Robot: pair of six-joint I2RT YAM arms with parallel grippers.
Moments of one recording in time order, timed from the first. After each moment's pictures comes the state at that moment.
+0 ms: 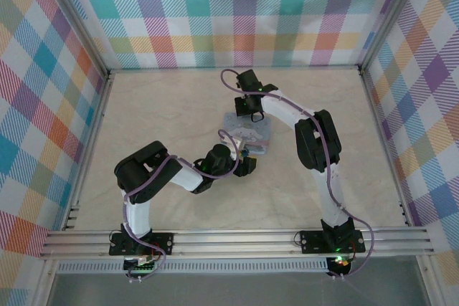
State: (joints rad) left arm -0.82 1.91 0.67 0.79 0.05 -0.39; right arm 0.54 2.25 1.85 -0.60 0.06 0.25
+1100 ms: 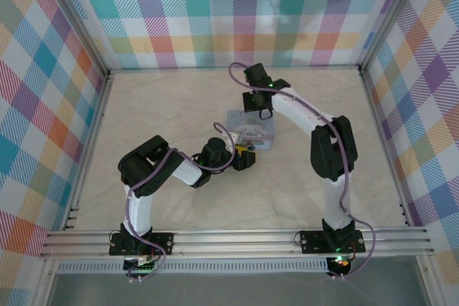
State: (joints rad) left arm -0.74 1.97 0.70 0.89 0.25 -0.49; right arm 0.51 2.03 1.74 -0.69 0.15 0.28
